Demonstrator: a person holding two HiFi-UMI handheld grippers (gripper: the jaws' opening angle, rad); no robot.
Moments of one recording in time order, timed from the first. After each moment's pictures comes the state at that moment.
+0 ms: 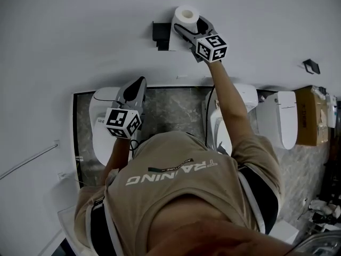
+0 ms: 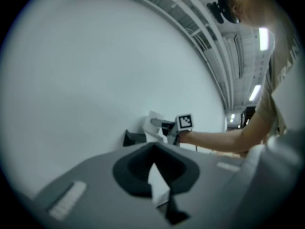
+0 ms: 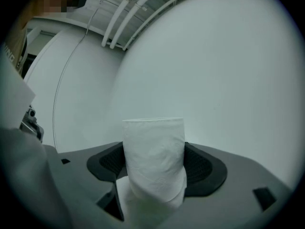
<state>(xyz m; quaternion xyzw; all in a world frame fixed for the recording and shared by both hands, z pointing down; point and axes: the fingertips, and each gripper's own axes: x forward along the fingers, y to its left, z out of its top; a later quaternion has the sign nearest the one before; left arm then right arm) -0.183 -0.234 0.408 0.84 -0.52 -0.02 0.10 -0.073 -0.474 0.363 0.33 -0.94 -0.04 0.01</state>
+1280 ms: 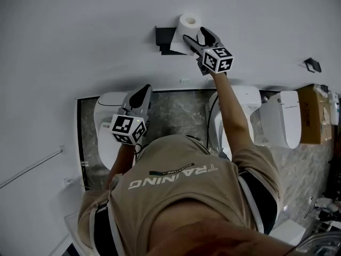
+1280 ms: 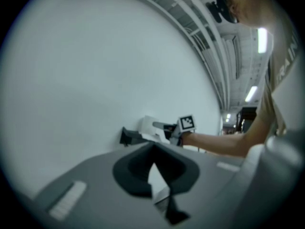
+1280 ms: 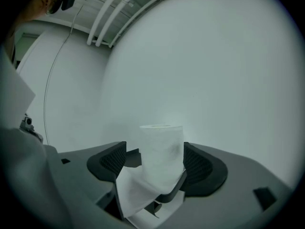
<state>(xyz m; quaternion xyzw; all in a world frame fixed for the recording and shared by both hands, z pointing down) -0.183 -0.228 0.412 0.86 -0.50 -0.02 0.11 -0.044 -0.462 0.388 0.38 -0.92 0.03 0.02</state>
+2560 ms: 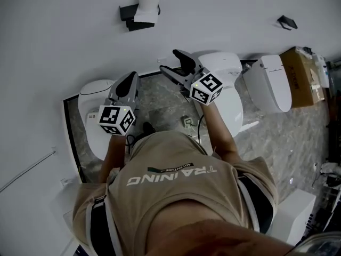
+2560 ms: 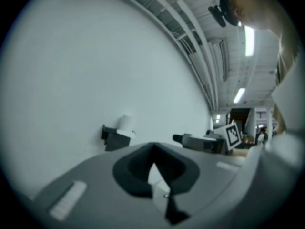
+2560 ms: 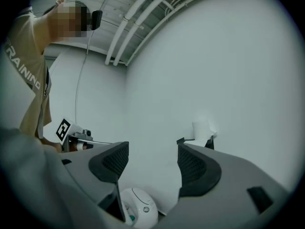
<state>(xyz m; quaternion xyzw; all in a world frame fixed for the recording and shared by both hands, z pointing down) -0.117 -0.127 0.404 0.88 -0.46 -0.02 0.09 -0.011 -0.165 0.393 0.30 -0.95 0.05 -0.04</state>
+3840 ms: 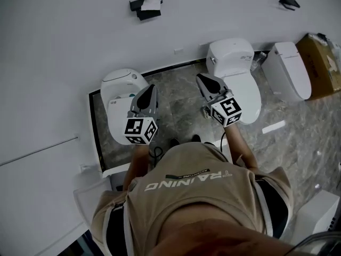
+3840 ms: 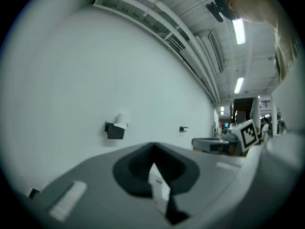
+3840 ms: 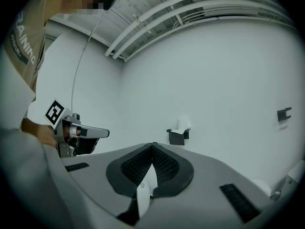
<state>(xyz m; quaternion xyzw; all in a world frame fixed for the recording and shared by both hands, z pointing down) -0.070 0.065 0.410 0.86 -0.50 0.01 0.07 0.085 0.044 0.421 0.42 -0.91 0.02 0.00</state>
